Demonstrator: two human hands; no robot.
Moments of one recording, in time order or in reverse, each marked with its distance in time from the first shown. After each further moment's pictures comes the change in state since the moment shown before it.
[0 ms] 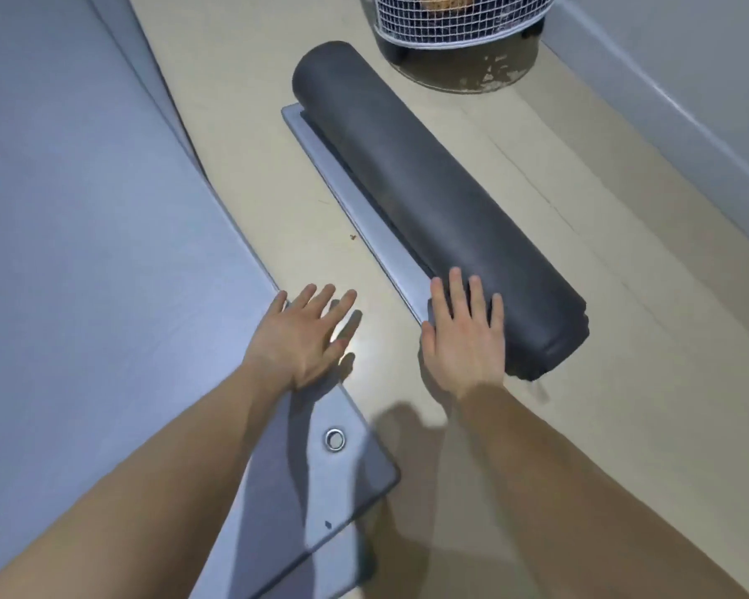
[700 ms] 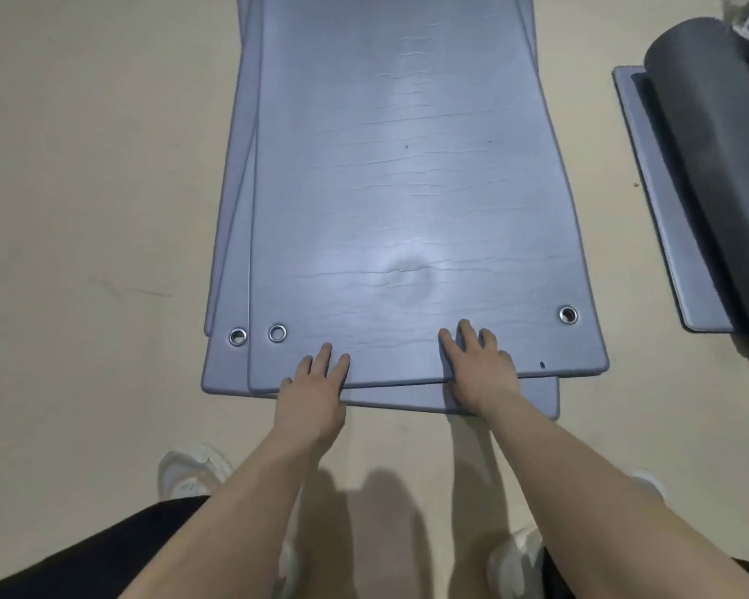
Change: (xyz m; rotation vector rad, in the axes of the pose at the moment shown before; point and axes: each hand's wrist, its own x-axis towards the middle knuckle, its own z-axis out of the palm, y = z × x) left_hand -0.450 -0.032 0.242 -0.377 -0.098 -0.716; right_hand -0.270 -0.247 0.050 -0.259 -0.381 -0.646
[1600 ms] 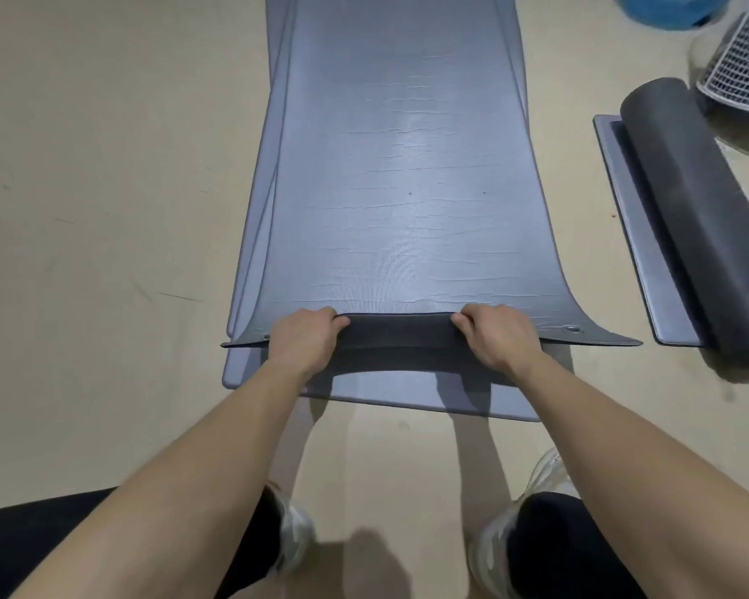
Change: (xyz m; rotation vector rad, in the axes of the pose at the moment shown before) left_hand -0.009 -0.018 -0.112 -0.064 0.305 -0.042; right_hand -0.037 0.015 -0.110 0.239 0.293 -0.005
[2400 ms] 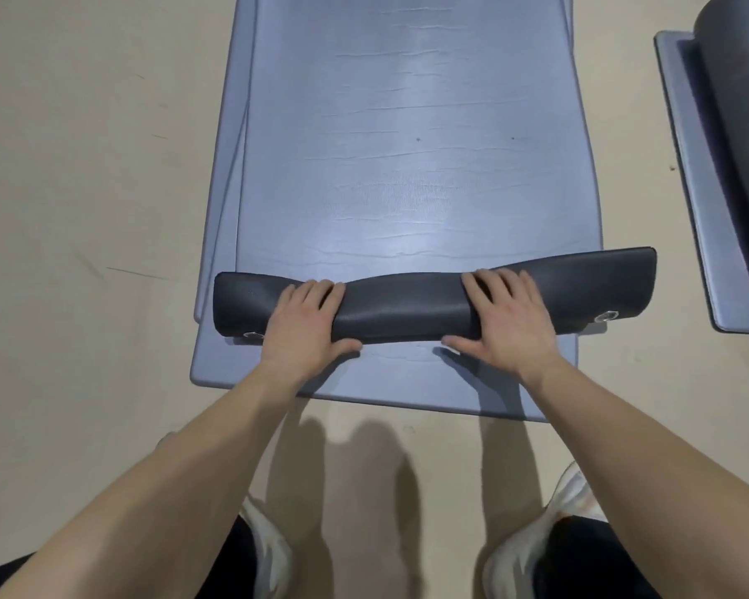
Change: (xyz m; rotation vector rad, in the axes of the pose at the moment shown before) left_hand 0.050 -0.024 0.095 0.014 0.077 0.196; right_hand 0.050 0.028 0.085 -0.262 0.143 -0.190
